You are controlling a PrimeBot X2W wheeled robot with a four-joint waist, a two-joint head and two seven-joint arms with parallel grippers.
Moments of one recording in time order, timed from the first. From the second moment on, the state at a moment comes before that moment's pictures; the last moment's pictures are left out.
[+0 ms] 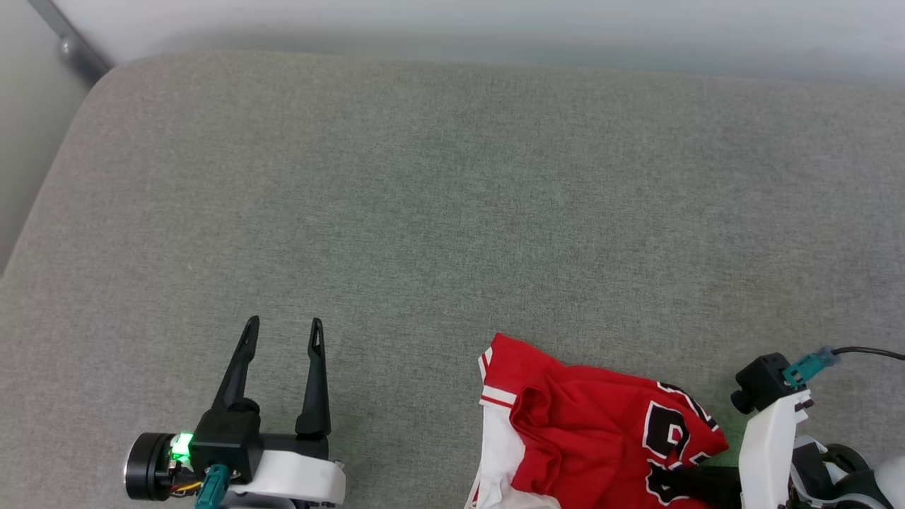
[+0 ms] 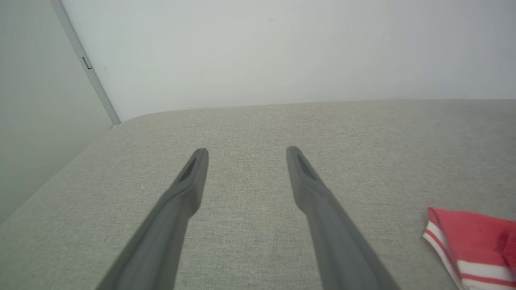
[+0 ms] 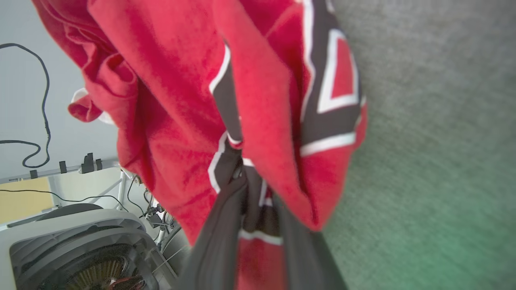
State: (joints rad) left arm 0.02 0.05 -0.08 -0.02 -0.02 0.04 -0.26; right arm -0.13 -0.56 0.41 0.07 1.06 0.13 0.81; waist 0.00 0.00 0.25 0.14
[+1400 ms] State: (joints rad) left arm -0.07 0.14 -0.01 -0.18 0.01 0.02 -0.26; right arm -0.72 -0.97 0.39 0.47 0.74 0.13 0.47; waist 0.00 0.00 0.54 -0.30
